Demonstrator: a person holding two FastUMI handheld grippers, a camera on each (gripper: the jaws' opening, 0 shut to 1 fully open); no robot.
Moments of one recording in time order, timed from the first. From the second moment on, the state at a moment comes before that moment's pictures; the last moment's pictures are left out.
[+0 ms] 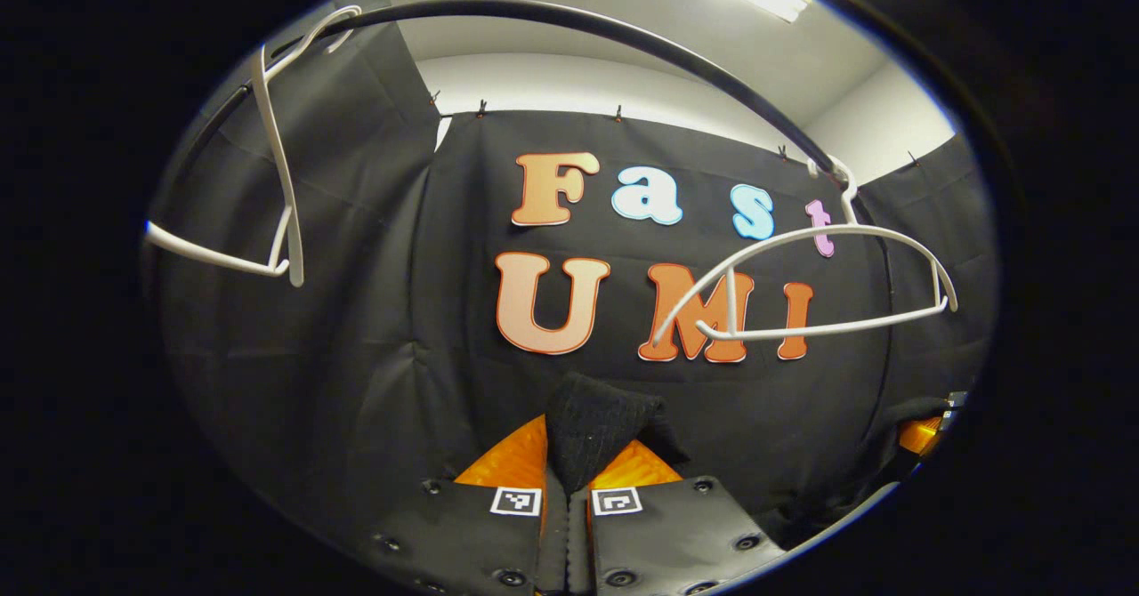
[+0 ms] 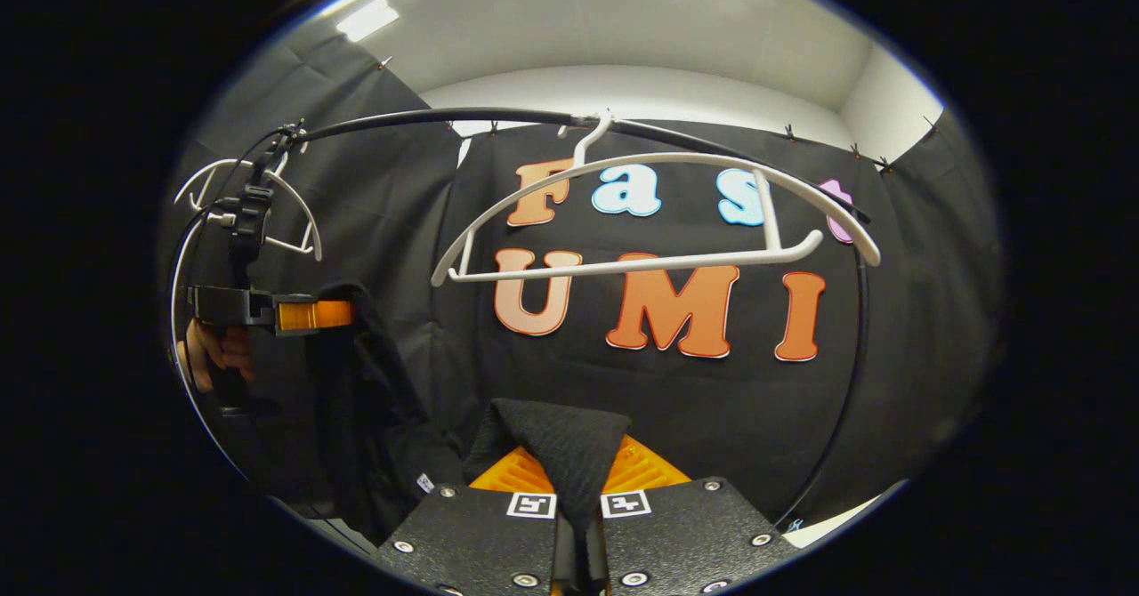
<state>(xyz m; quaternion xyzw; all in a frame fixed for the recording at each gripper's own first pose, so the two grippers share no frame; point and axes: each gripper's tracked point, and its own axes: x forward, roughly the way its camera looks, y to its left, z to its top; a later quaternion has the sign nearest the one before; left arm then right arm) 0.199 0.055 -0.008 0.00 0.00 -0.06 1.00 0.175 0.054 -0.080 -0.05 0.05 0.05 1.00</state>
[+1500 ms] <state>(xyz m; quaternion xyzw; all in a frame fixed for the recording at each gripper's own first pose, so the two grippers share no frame) 0.109 0.082 -0.331 0.04 0.35 -0.01 0.93 0.136 0.116 -0.383 0.02 0.38 0.12 0.92</state>
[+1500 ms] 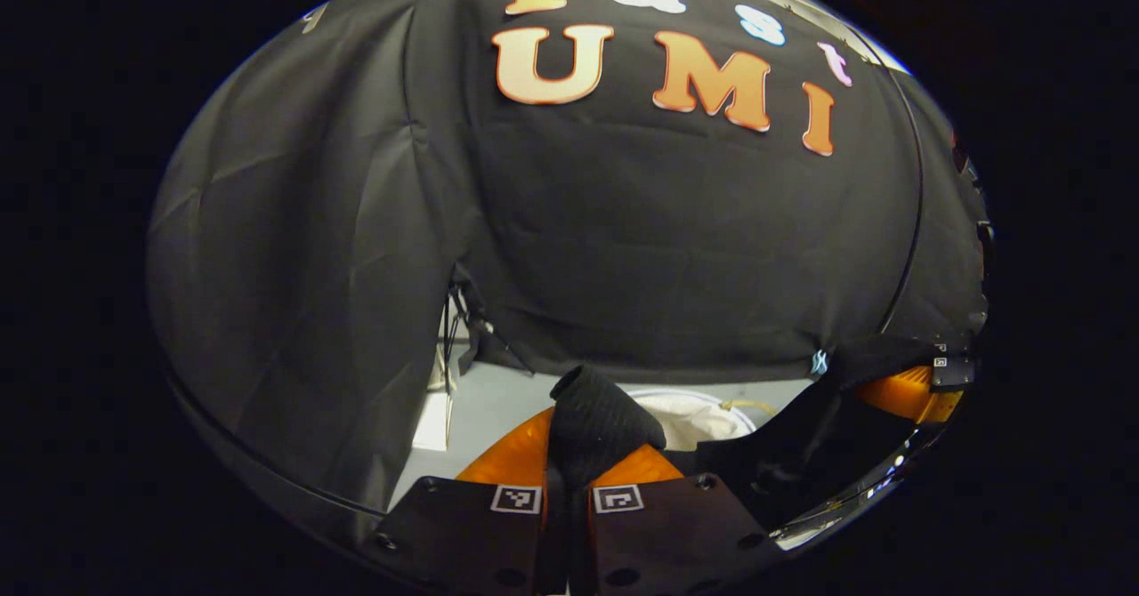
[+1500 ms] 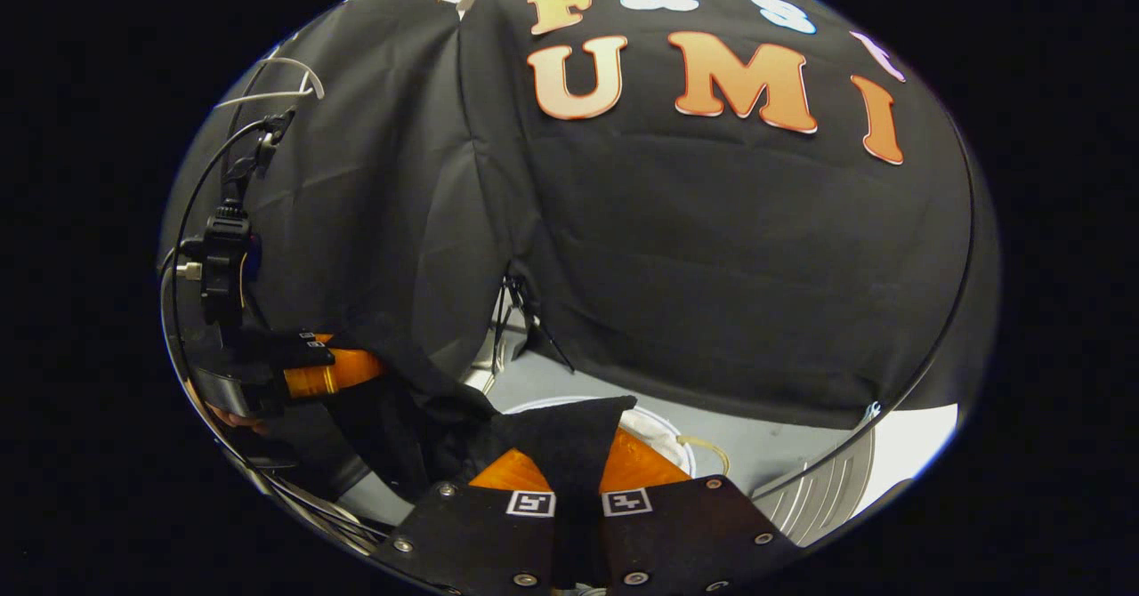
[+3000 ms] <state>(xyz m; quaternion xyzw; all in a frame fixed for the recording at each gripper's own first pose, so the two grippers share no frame) 0.103 0.114 -0.281 0.01 0.32 0.05 0.95 0.118 0.082 -0.346 0.02 0.36 0.08 0.93</state>
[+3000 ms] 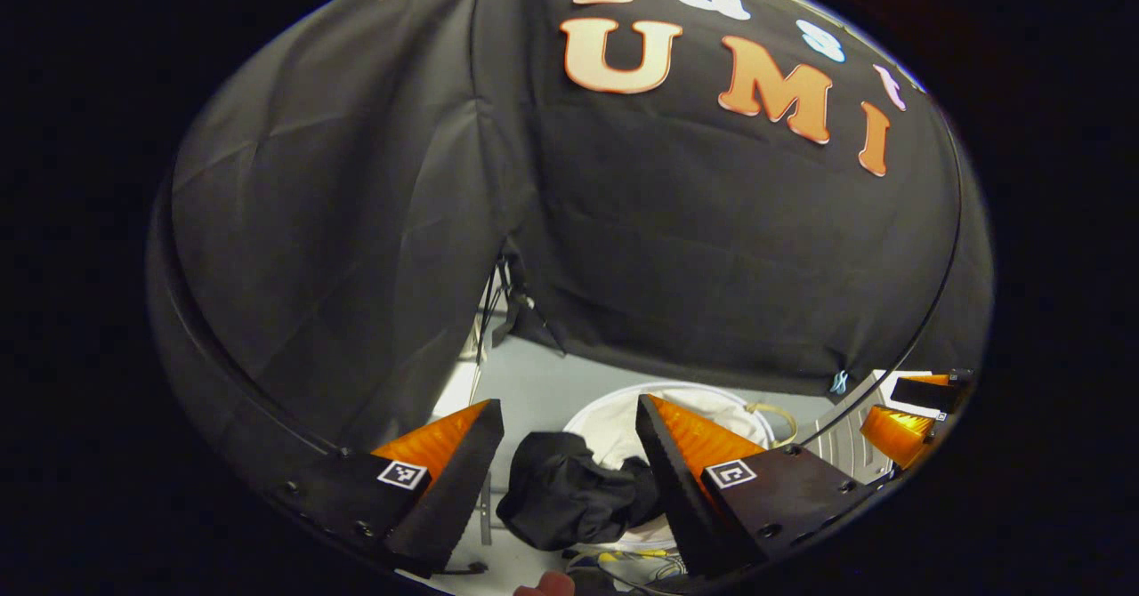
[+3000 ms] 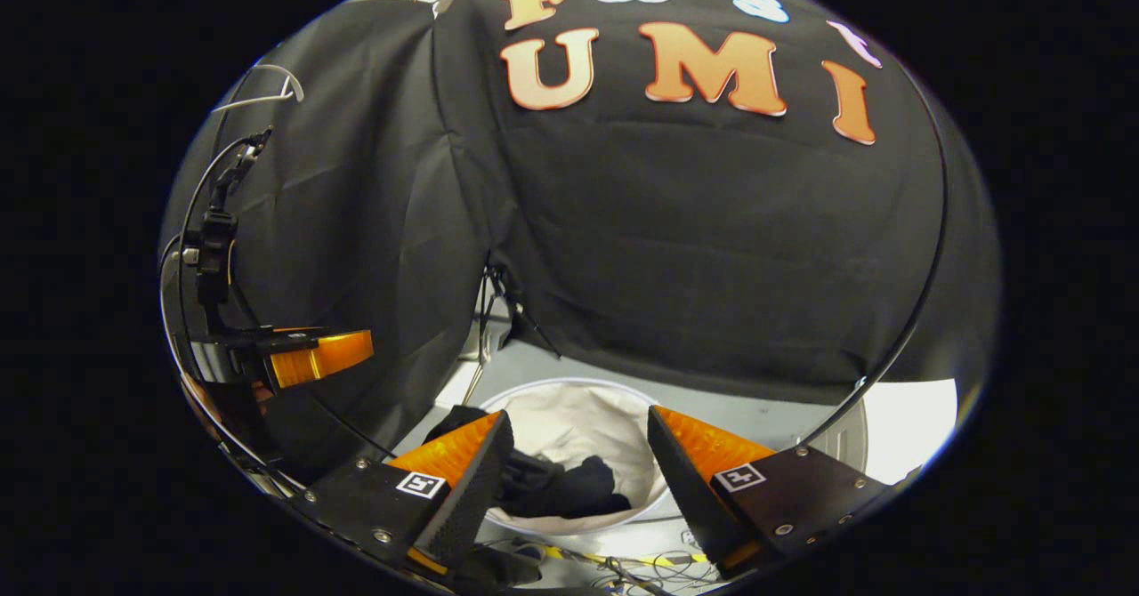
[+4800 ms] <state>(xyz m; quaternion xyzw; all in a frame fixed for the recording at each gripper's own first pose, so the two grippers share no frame) 0.152 0.019 0.007 0.03 0.02 -0.06 1.00 0.124 -0.040 0.021 -0.03 0.04 -0.14 0.99</state>
